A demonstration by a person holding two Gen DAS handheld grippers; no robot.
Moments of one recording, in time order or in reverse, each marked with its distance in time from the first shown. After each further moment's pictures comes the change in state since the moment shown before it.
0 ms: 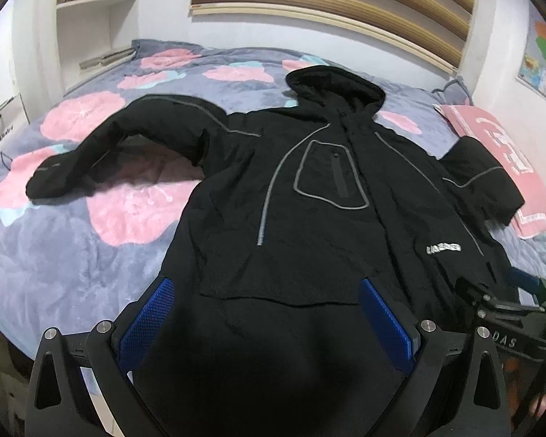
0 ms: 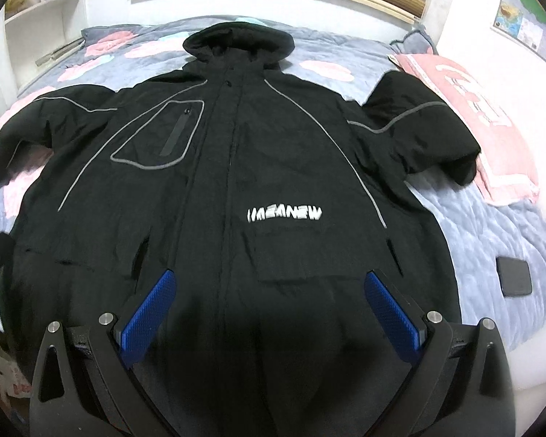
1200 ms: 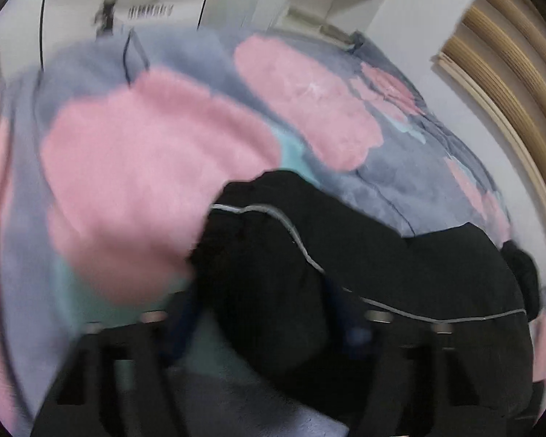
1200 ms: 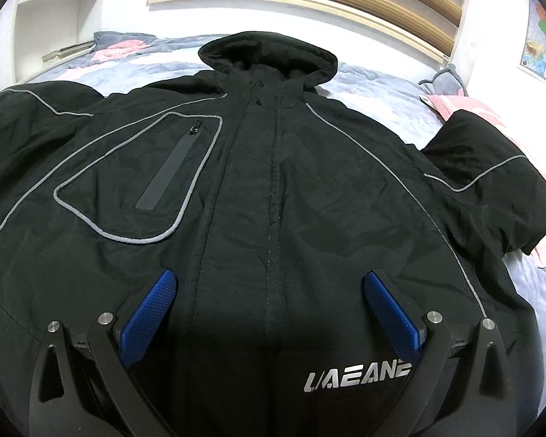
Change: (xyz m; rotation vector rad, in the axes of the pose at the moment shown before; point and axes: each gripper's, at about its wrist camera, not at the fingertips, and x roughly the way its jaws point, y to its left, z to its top) left arm 0.119 0.381 0.101 -0.610 -0.089 0.249; right arm 0.128 0.043 0.041 -0.086 -0.165 0.016
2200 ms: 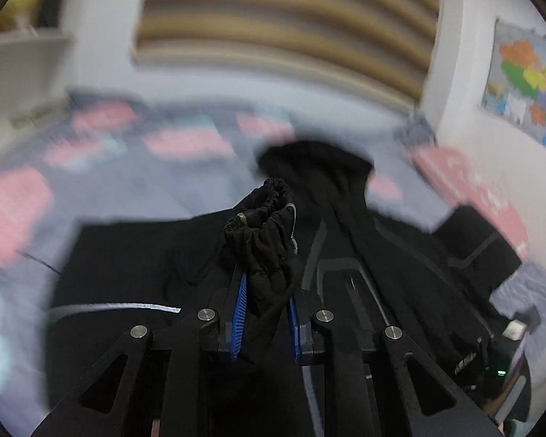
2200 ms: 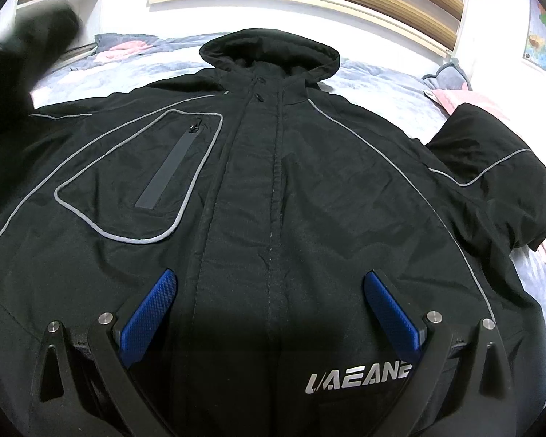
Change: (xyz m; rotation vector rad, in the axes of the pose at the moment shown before) left arm -0.065 -0.307 -0.138 0.721 0.038 -0.540; right arm 0.003 -0.006 -0.003 0.015 0.005 0.036
